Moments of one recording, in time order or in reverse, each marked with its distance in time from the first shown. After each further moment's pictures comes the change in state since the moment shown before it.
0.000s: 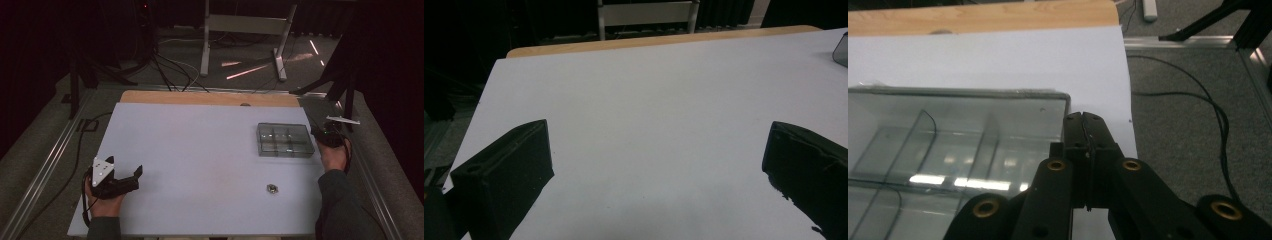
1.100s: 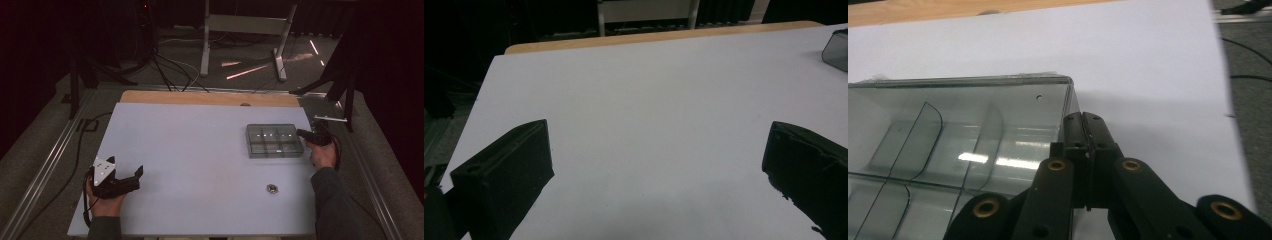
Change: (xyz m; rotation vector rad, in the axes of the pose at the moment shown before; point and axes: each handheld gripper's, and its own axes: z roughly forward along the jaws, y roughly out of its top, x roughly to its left) left arm -0.001 -0.001 0.003 0.011 0.002 0.002; right arm 0.020 -0.001 0.026 0.077 0.161 0.029
